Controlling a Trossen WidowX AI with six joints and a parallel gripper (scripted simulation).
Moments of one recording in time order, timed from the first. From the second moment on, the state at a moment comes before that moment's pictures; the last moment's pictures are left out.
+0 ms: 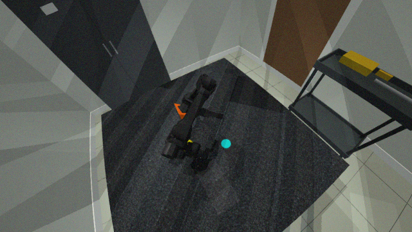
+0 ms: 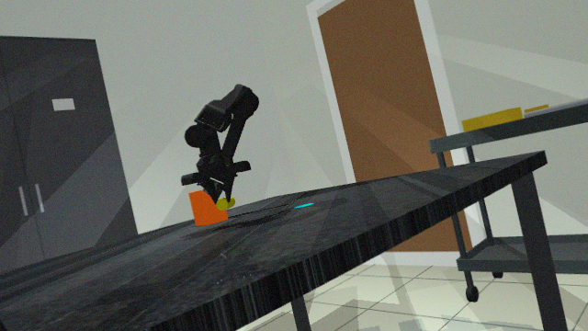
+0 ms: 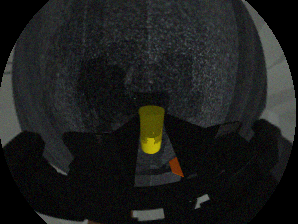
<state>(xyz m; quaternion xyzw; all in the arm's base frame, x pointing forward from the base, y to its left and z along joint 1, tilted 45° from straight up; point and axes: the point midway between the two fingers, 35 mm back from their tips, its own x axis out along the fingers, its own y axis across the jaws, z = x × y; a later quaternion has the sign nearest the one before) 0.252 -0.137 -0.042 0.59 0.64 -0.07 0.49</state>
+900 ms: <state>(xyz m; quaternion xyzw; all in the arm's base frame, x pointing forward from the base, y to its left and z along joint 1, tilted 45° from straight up) 0.245 -0.169 0.008 0.58 0.65 -0.07 0.49</state>
